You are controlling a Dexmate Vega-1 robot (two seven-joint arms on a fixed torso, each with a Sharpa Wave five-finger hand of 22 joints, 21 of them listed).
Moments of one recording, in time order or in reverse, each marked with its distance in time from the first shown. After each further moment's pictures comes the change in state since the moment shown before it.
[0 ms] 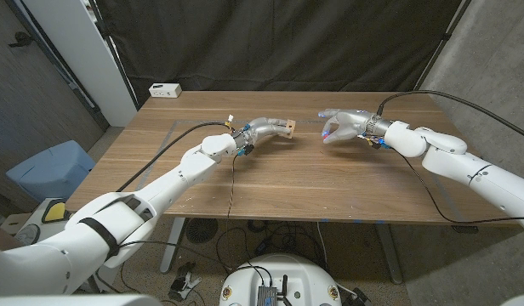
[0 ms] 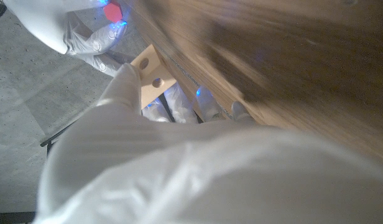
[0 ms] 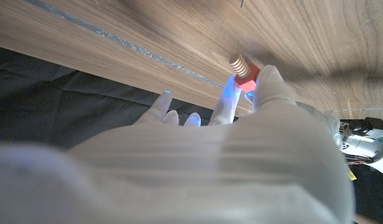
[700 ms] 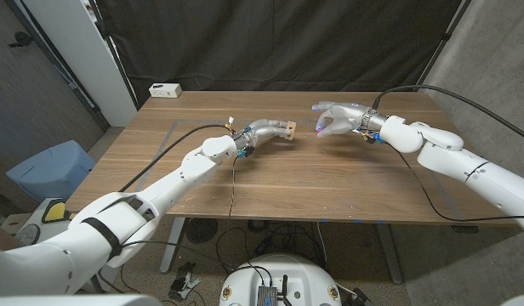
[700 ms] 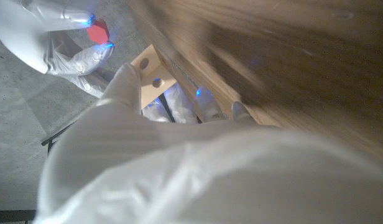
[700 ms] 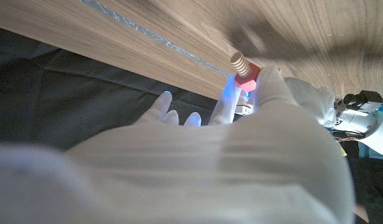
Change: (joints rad) left arm -0.003 -0.016 0.001 0.039 -0.007 -0.029 -0.016; left_hand 0.000 0.000 0.000 0.004 0.000 0.000 0.000 0.000 0.000 0.004 -0.003 0.000 -0.003 0.000 0.000 0.000 0.000 0.000 0.000 0.000 0.000; right arm 0.001 0.022 0.018 -0.058 0.000 -0.014 0.005; right_hand 0.005 0.005 -0.001 -0.001 -0.002 0.002 0.002 0.004 0.005 0.009 0.001 -0.005 0.000 0.000 0.000 0.000 0.000 0.000 0.000 -0.005 0.000
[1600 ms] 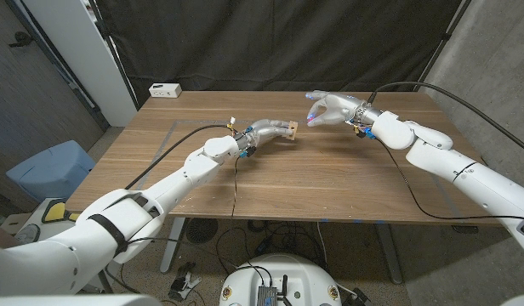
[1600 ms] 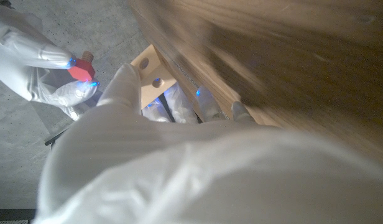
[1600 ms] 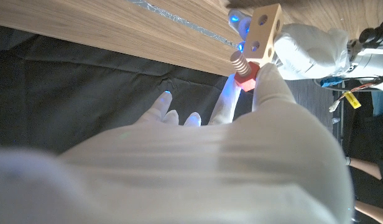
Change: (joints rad) left arm -0.018 -0.033 0.005 0.061 -0.001 -0.036 -0.016; left_hand 0.000 0.000 0.000 -0.001 0.000 0.000 0.000 0.000 0.000 0.000 0.000 0.000 0.003 0.000 0.000 0.000 0.000 0.000 0.000 0.000 0.000; right arm -0.011 0.060 0.027 -0.021 0.102 -0.044 -0.041; right_hand 0.016 0.005 -0.001 -0.001 -0.002 0.016 0.006 0.015 0.005 0.000 0.000 -0.004 0.000 0.004 -0.004 0.000 -0.003 0.000 0.000 0.000 0.000
